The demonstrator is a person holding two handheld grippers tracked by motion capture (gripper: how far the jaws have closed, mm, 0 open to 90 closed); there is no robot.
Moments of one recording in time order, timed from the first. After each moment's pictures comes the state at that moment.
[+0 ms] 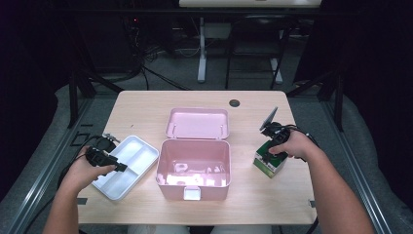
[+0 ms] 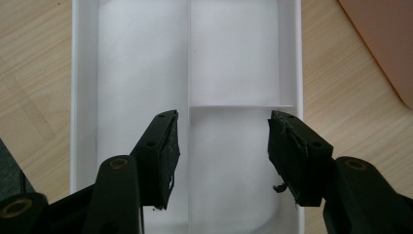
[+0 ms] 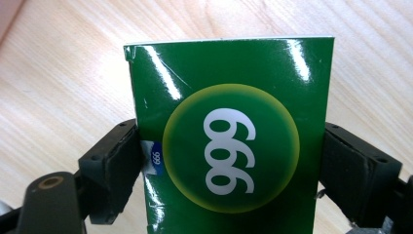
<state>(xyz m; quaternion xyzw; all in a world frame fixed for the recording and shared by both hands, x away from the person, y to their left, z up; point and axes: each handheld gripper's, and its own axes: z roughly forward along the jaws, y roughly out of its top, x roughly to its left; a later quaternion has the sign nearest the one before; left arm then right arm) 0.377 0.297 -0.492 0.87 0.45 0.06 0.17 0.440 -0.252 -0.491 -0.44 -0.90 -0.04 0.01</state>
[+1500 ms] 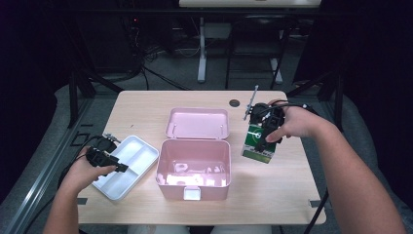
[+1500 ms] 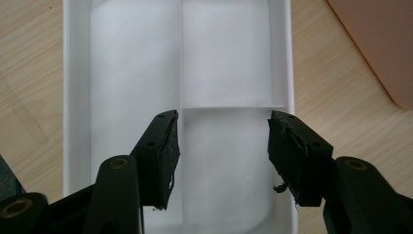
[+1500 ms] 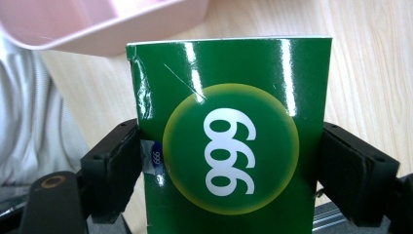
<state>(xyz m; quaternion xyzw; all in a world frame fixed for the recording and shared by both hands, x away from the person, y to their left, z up) 0.376 0.295 -0.490 0.88 0.44 0.05 0.18 0.409 -0.187 -0.367 -0.20 -0.98 -0.06 -0.04</state>
